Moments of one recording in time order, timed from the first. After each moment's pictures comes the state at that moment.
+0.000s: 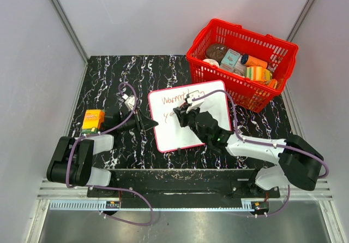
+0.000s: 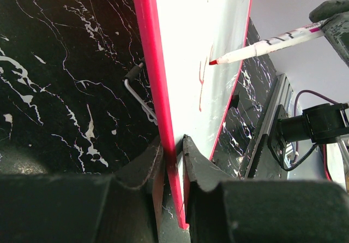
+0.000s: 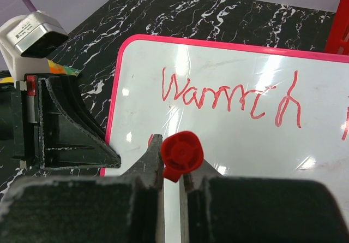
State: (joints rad) left arm -0.14 1.38 0.35 0.69 0.90 -0.52; right arm 0.99 1.38 0.71 0.59 0.41 0.21
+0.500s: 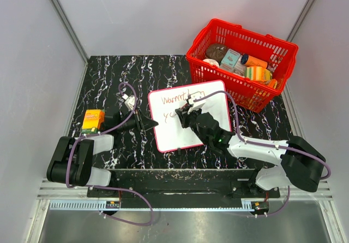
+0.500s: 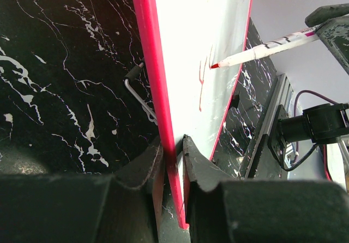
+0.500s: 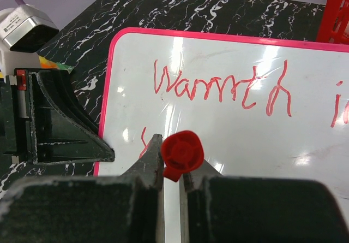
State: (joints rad) left arm -0.14 1.38 0.35 0.69 0.90 -0.52; right arm 0.99 1.36 0.69 0.56 0.43 0.22
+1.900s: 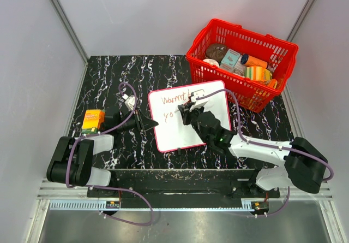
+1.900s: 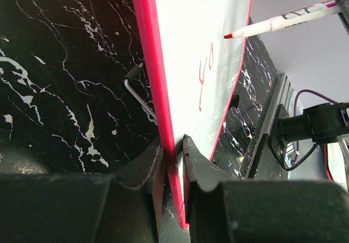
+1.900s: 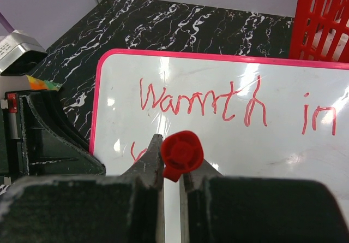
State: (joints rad) left arm -0.15 1.38 0.35 0.69 0.90 -0.52; right arm 0.99 1.33 0.71 0.55 0.50 0.21
